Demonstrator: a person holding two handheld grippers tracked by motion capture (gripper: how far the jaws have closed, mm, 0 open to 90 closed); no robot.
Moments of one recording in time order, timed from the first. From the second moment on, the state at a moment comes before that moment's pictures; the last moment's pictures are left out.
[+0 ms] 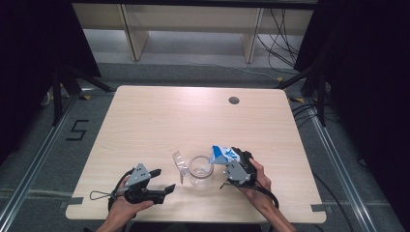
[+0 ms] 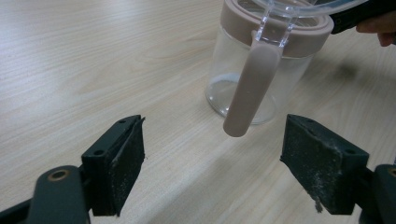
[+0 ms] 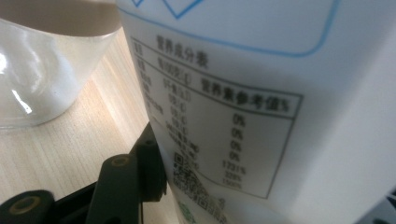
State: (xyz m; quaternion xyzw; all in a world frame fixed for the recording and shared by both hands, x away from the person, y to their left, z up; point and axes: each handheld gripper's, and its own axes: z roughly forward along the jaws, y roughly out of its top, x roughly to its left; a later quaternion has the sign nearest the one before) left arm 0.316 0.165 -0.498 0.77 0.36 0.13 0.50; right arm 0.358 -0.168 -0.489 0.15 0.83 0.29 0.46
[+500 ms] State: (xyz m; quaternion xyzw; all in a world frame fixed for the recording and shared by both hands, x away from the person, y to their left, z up) left arm 0.315 0.164 -0.499 0.77 0.37 0.13 0.51; right arm 0.358 -0.168 -0.490 0.15 0.83 0.28 0.46
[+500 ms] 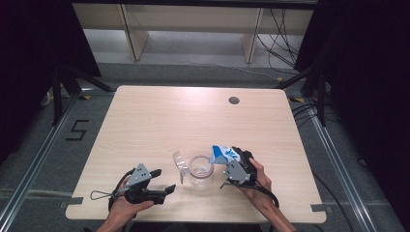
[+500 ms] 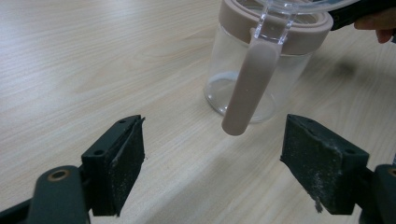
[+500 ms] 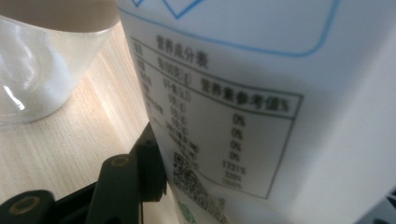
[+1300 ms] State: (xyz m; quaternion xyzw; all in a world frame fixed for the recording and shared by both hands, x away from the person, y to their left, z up) left arm 0.316 0.163 -0.499 0.78 0.36 0.13 0.50; right arm 0.356 -0.163 -0.490 0.11 0.82 0.24 0.51
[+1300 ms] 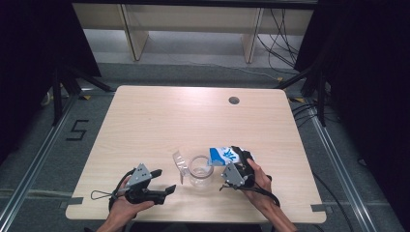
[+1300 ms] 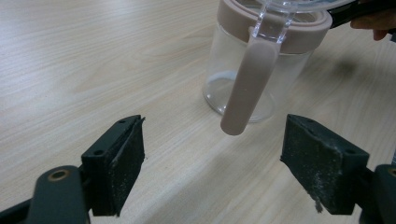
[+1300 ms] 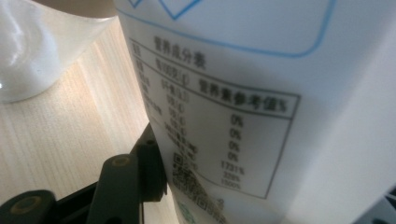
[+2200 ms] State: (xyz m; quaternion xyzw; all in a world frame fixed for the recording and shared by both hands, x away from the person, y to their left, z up) left arm 0.316 0.162 -0.500 0.77 0.36 0.12 0.51; right arm 0.357 -0.158 -0.490 0.10 0.82 0.22 0.52
